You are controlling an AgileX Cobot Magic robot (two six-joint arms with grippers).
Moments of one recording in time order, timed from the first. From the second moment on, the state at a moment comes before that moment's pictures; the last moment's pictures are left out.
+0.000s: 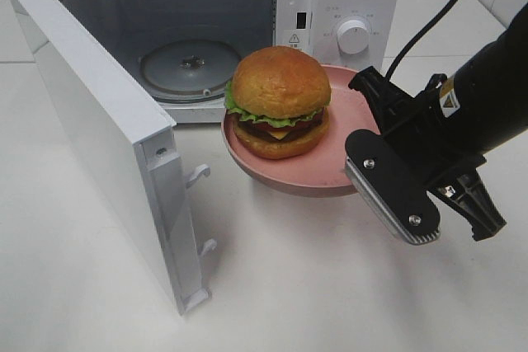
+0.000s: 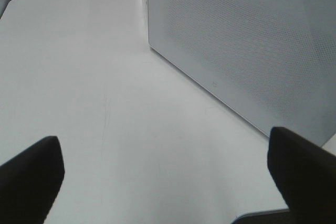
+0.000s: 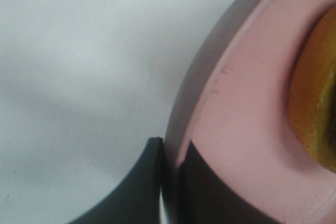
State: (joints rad) left arm 0.05 -0.01 -0.52 -0.18 1.09 0.12; right arm 0.59 1.43 -0.79 -0.04 0.49 -1.53
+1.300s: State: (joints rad) left arm 0.05 -0.01 -0.52 -0.18 1.09 0.12; right arm 0.60 1.74 -1.14 0.11 0.57 -1.64
